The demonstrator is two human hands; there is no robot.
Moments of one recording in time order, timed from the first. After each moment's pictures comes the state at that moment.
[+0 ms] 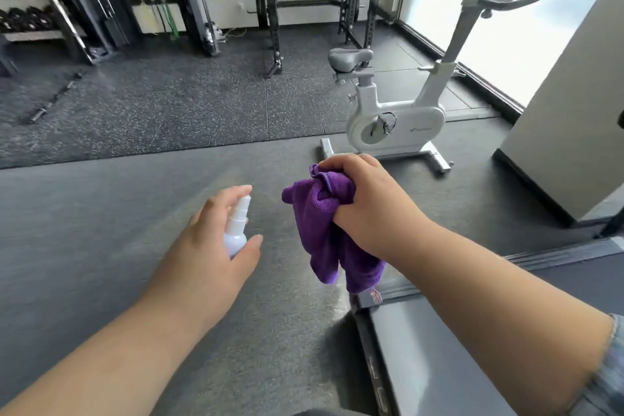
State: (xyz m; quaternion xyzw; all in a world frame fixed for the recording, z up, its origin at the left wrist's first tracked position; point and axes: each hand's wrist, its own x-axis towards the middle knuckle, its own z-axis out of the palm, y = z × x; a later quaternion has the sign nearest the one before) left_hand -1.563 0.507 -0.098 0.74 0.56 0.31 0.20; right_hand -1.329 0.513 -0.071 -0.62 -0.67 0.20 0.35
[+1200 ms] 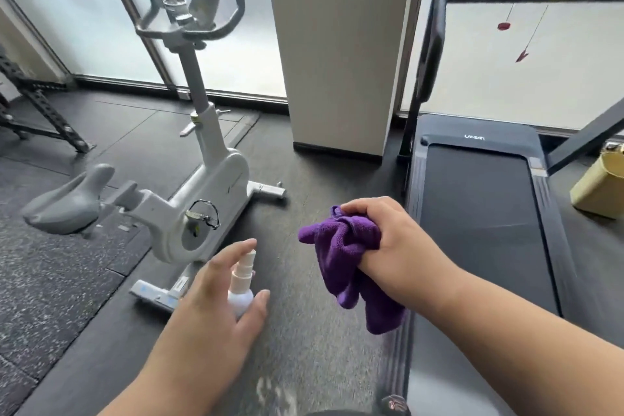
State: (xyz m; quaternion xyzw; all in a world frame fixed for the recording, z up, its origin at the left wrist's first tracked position) left_hand -1.192 1.069 -0.118 0.92 0.11 0.12 0.35; right_hand -1.056 0.846 -0.111 -0.86 -0.23 0.07 0.45
